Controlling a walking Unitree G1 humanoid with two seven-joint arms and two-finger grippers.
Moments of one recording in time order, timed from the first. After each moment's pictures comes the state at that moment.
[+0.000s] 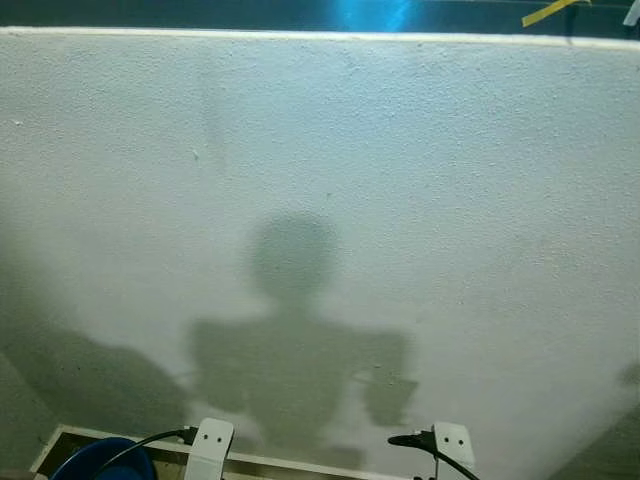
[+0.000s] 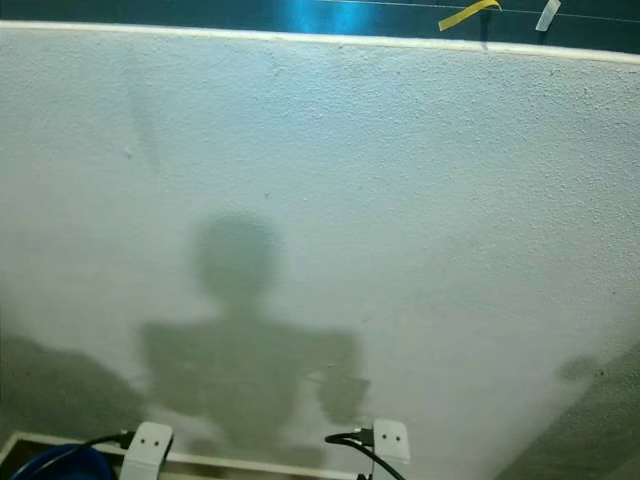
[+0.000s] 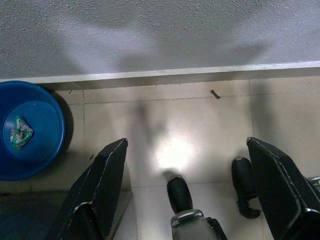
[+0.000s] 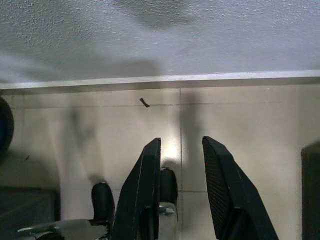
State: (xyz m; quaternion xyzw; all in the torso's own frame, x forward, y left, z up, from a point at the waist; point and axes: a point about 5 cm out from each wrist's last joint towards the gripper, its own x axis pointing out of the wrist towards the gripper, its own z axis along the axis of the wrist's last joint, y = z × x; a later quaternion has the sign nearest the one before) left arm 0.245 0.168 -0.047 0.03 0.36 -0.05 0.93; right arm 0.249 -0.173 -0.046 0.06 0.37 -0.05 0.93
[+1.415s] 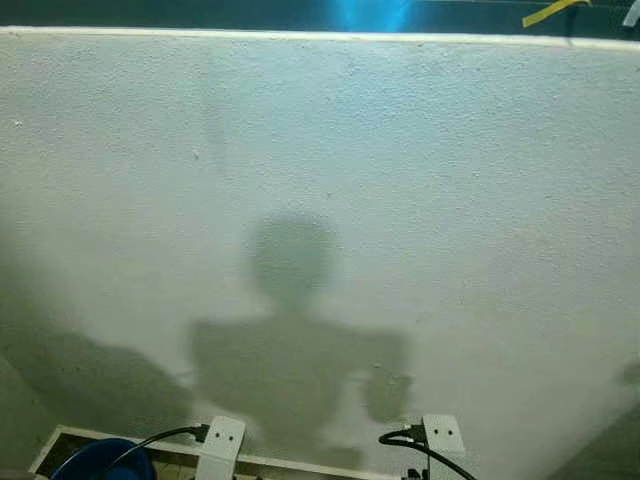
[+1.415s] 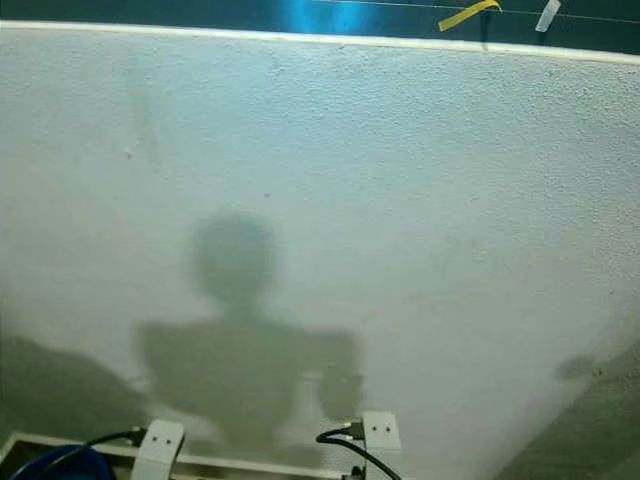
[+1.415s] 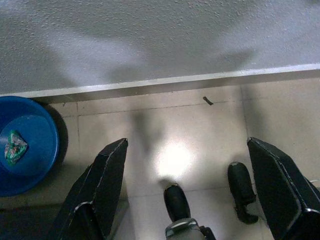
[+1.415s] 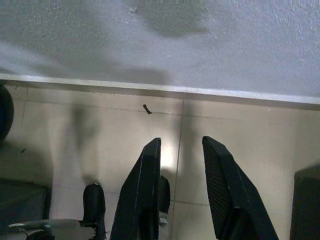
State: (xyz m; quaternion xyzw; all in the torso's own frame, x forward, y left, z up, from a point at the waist) left arm 0.252 0.153 -0.042 0.03 0.34 -0.06 0.94; right arm 0.261 -0.166 -0.037 0.02 0.35 0.00 0.94
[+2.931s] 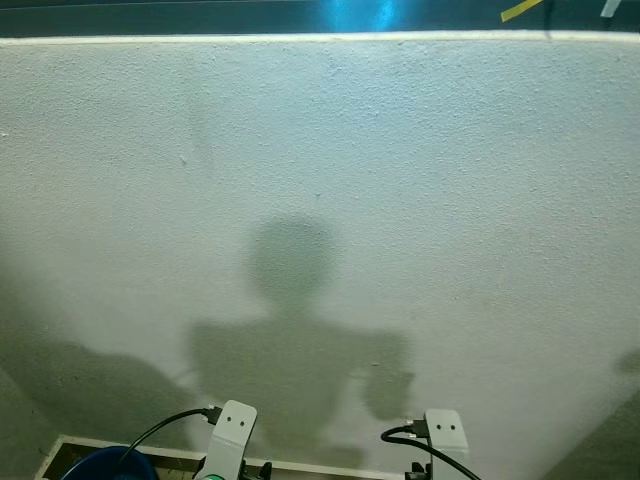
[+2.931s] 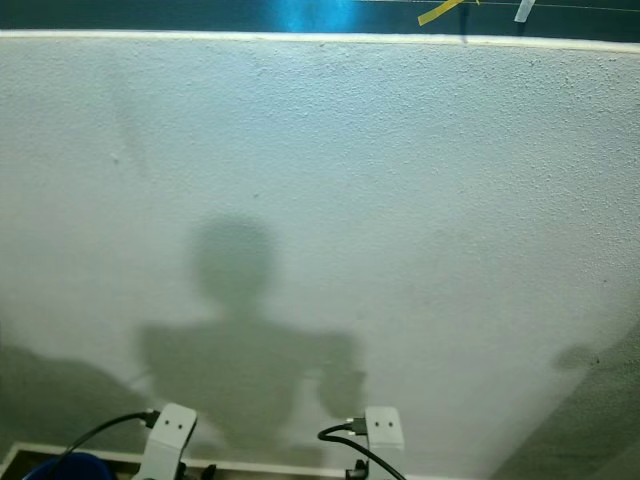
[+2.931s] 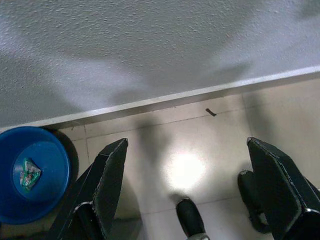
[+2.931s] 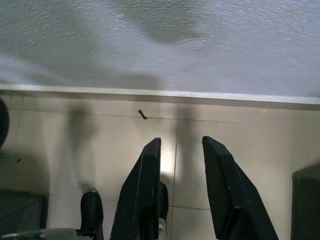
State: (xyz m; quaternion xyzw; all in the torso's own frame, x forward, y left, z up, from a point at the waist) left arm 0.265 0.147 -0.032 0.06 0.32 -0.09 0.94; right arm 0.261 -0.177 -0.036 0.01 0.34 -0.03 0.94
